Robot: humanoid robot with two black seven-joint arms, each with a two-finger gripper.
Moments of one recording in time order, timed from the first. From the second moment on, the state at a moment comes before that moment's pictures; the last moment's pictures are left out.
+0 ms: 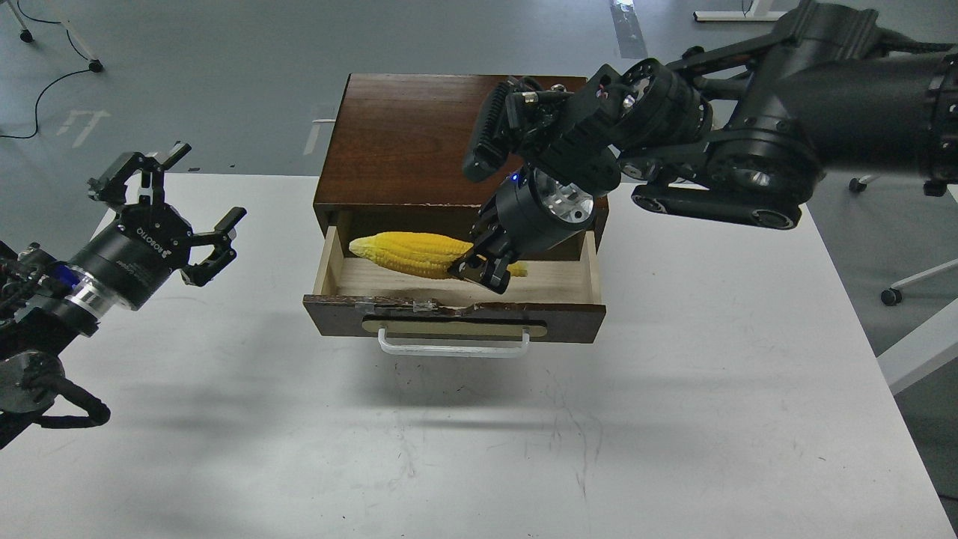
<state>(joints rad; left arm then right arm) -0.46 0.78 -0.64 -1.12 0.06 -0.49 -0.49 1.88 -0.05 -0.71 1.10 -1.33 0.22 0.49</state>
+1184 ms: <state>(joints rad) -0.46 0.78 -0.64 -1.12 0.06 -0.49 -0.49 1.88 -0.39 -0.51 1.11 -0.87 0.19 0.49</state>
